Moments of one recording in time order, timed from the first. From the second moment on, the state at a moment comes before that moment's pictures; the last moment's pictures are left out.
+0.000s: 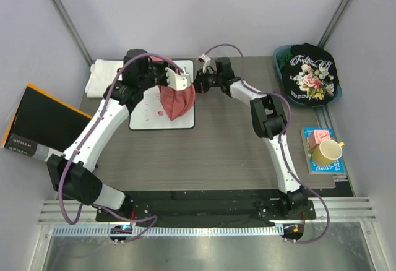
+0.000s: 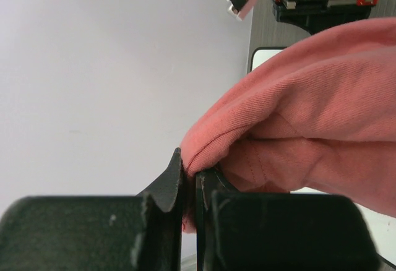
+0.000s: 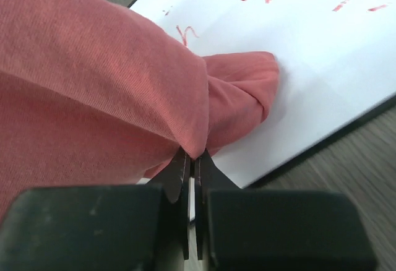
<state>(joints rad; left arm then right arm) -0.39 1.46 1.46 -0.36 0.24 1.34 0.39 2.53 2.01 0.08 -0.86 0.18</state>
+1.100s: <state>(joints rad) -0.34 1.55 1.22 -0.10 0.21 1.27 0.14 1.76 1.75 -0.35 -0.27 -0.70</state>
